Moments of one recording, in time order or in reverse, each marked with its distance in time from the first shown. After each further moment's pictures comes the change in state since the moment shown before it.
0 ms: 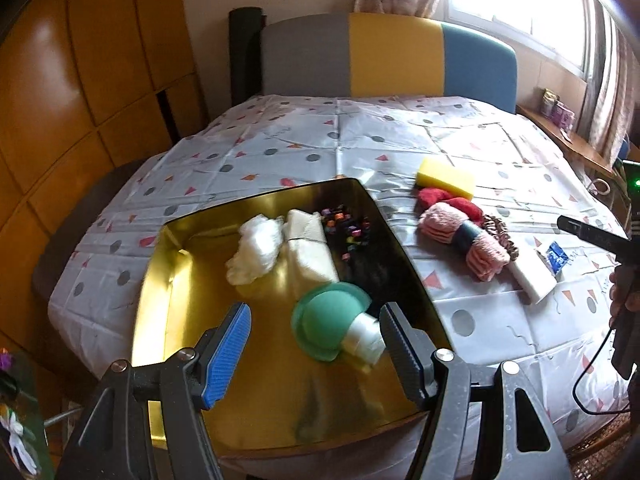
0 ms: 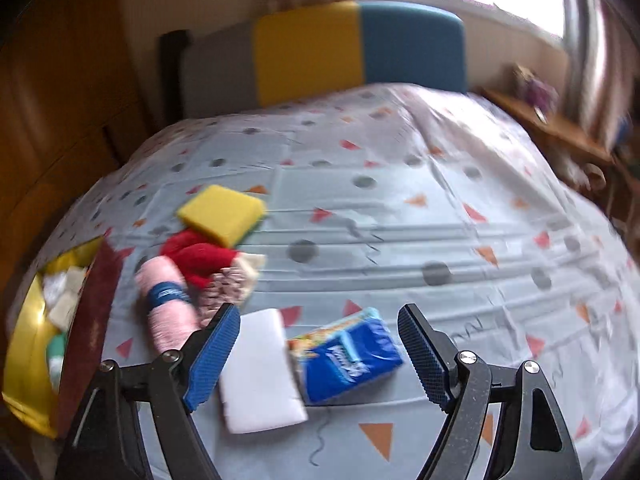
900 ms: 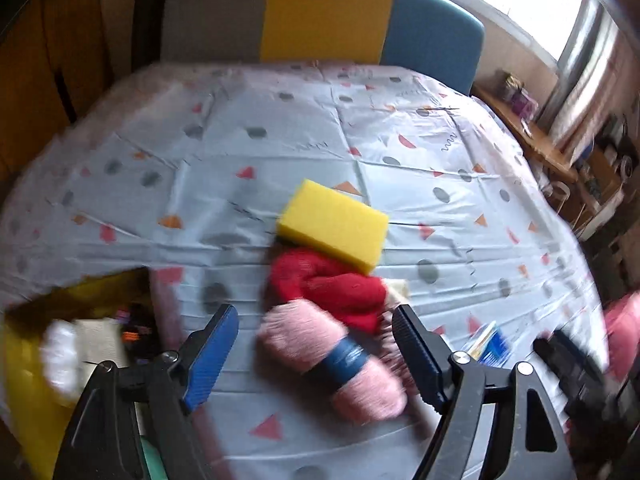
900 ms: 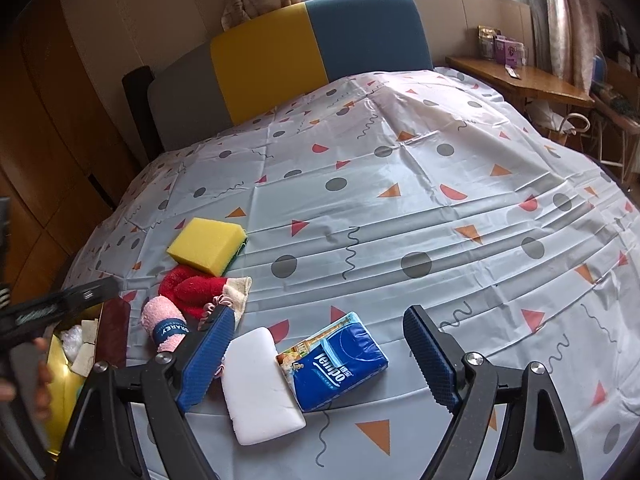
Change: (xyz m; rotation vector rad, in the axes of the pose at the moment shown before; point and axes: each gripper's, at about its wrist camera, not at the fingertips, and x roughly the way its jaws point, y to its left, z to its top) left arm 0.134 -0.126 0.134 -0.038 0.210 -0.293; right arm -0.006 -0.024 0.008 0.173 0.003 0.038
